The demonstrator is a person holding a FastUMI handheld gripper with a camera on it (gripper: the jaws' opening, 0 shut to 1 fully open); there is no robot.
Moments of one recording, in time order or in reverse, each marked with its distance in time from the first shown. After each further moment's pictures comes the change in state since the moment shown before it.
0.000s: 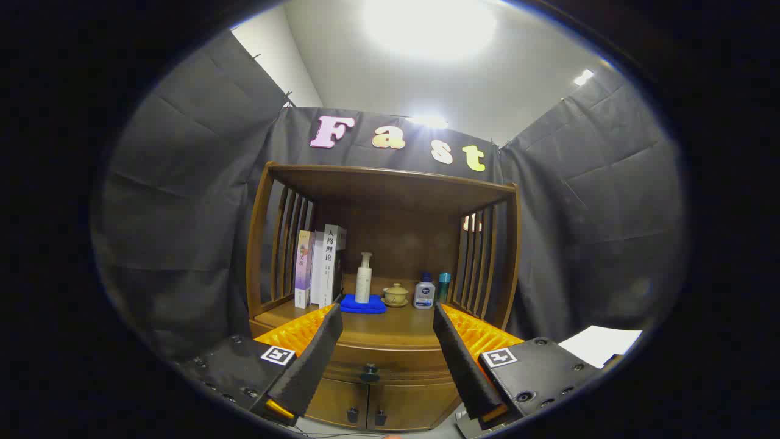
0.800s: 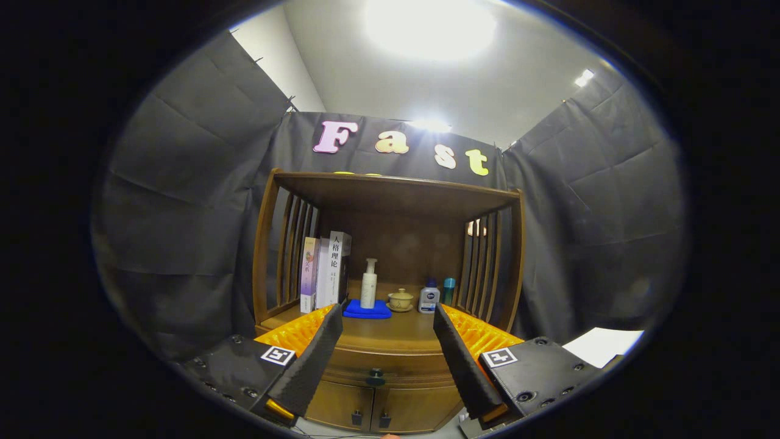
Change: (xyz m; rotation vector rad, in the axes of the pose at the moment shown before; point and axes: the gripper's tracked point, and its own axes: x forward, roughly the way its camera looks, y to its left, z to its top) arm -0.002 0.007 0.011 0.002 -0.021 0.021
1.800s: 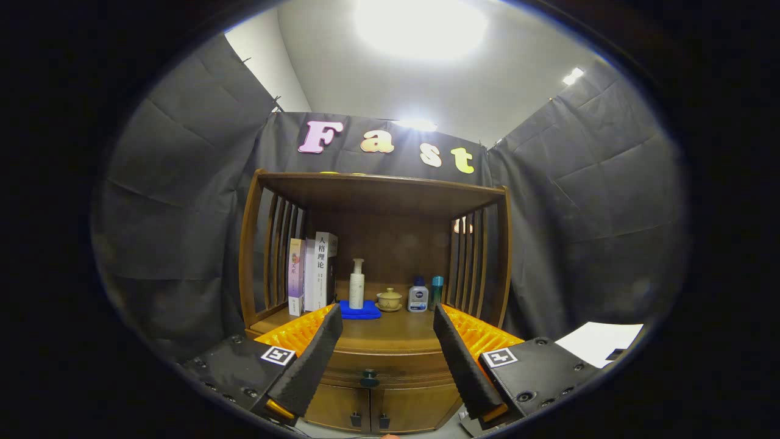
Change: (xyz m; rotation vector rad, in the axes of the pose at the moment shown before) arm 0.006 -0.009 -0.004 0.024 0.016 -0.077
